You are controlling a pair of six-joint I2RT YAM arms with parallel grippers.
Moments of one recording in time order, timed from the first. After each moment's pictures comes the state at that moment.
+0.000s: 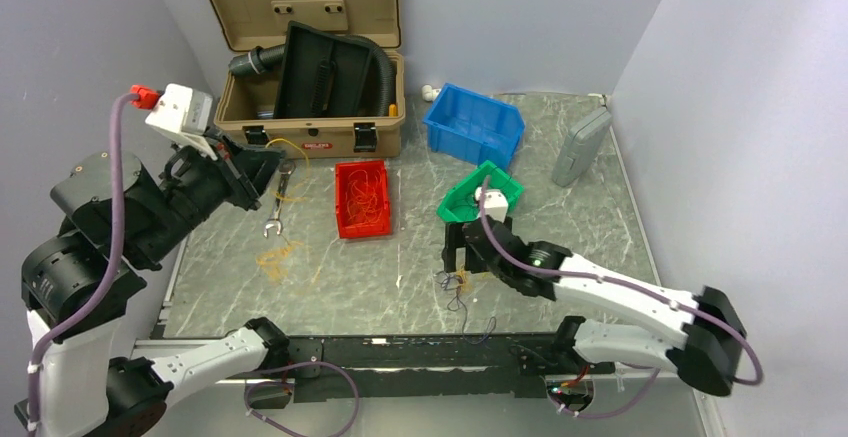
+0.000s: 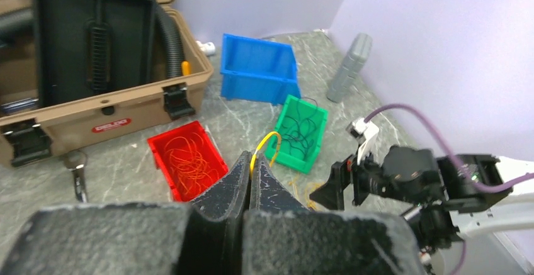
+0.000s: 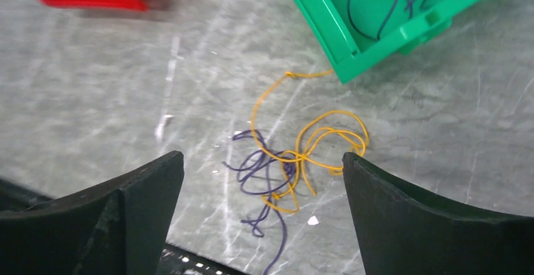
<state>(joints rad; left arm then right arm) -0.69 0.92 1.86 -1.01 -0.19 -0.29 0.97 1.10 0.68 -0.41 0.39 0.72</state>
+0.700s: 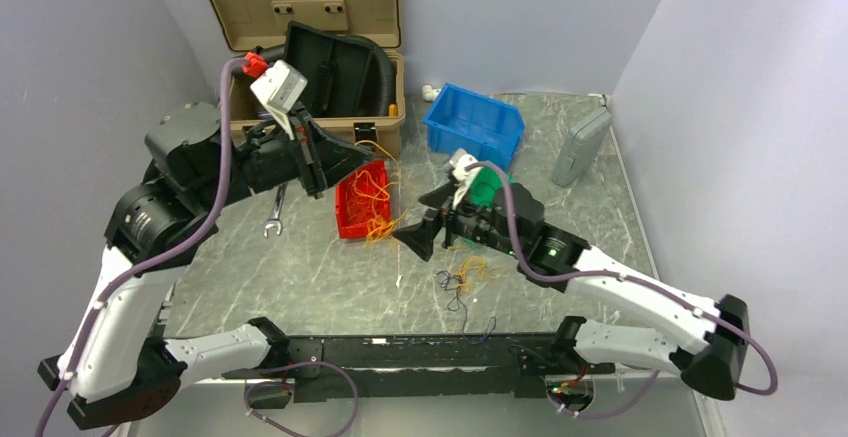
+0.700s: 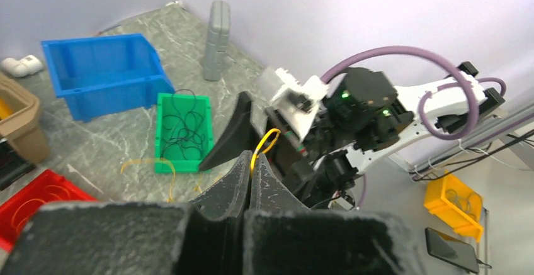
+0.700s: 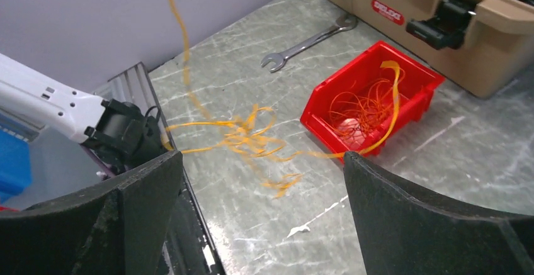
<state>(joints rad) -0.69 1.05 1.77 -0.77 0.32 -0.33 0.97 0.96 0.85 0.01 -0.11 0.24</state>
